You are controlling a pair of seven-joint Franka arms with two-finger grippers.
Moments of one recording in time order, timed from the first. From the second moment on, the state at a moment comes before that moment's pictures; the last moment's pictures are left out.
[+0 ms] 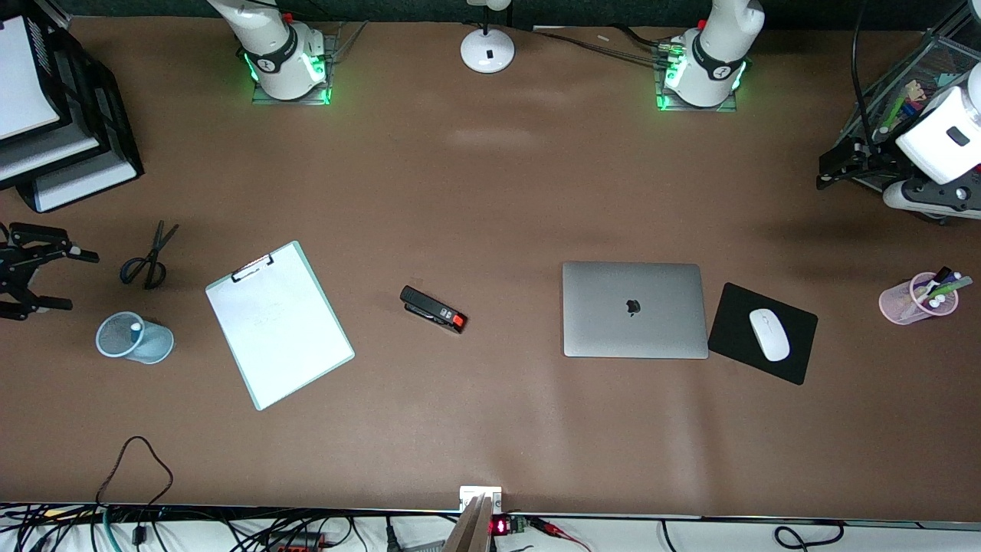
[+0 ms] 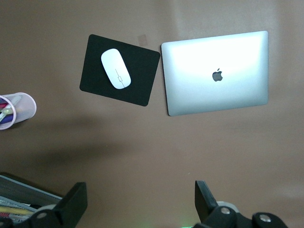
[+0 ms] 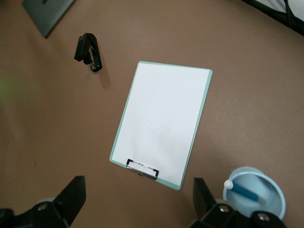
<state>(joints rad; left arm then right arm) -0.06 -0.02 0.05 -1.69 -0.01 1.57 0.11 -0.32 0.48 0.03 -1.25 0.38 1.52 -1.07</state>
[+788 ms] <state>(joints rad) 0.00 -0.03 -0.03 -1.69 -0.01 1.58 0.11 -0.03 0.38 0.03 -1.25 0.04 1.43 -0.37</state>
